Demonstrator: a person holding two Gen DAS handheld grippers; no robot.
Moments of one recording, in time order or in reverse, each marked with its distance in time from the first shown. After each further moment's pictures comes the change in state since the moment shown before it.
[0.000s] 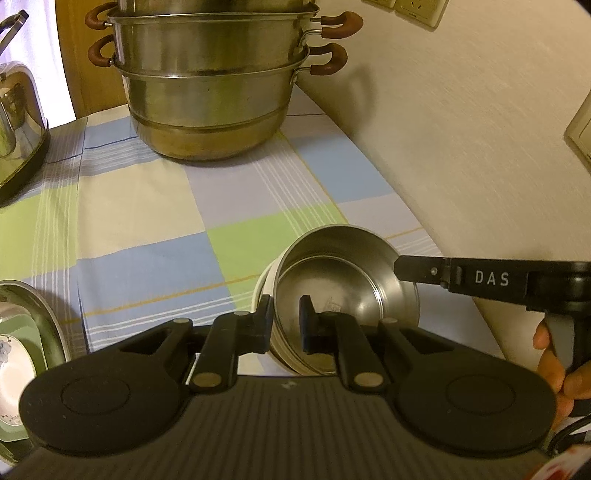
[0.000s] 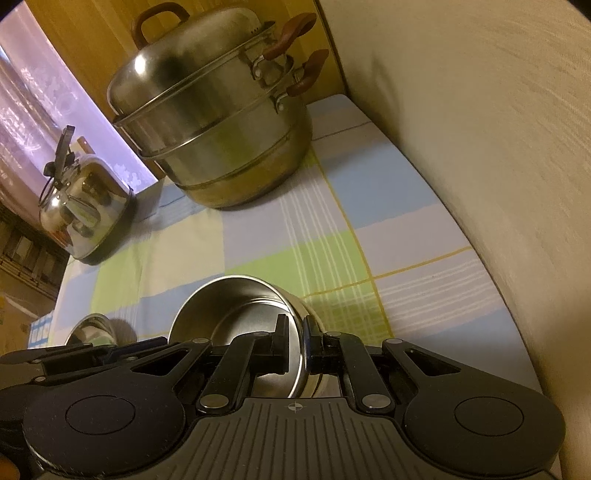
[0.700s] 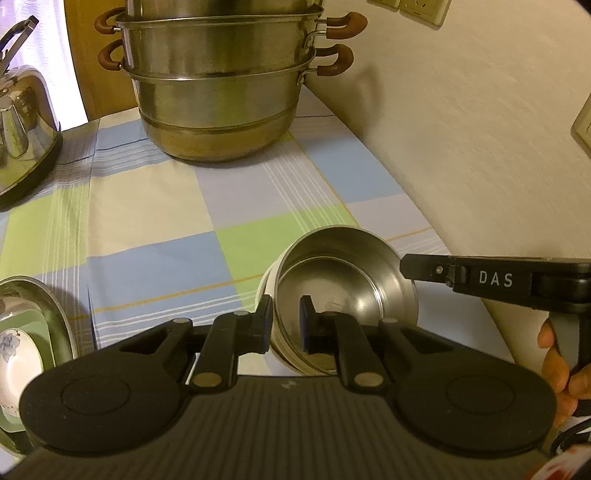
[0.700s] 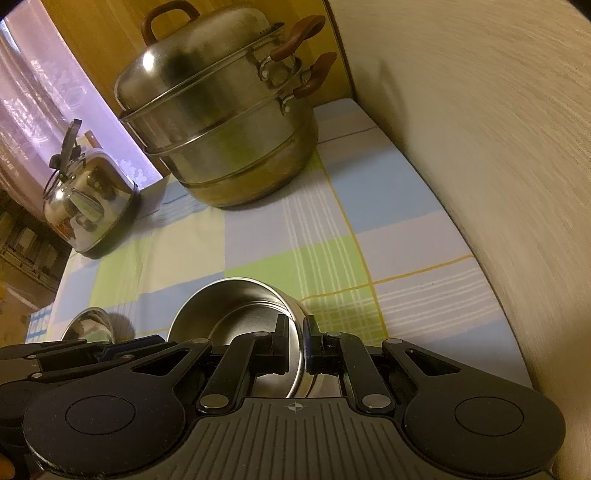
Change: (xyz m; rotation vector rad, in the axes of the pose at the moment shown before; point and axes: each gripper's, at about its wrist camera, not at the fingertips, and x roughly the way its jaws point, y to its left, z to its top) left arm -0.003 -0.009 -0.004 -0.006 -0.011 0.050; right arm 0.000 -0.005 -0.001 -0.038 -0.006 0.018
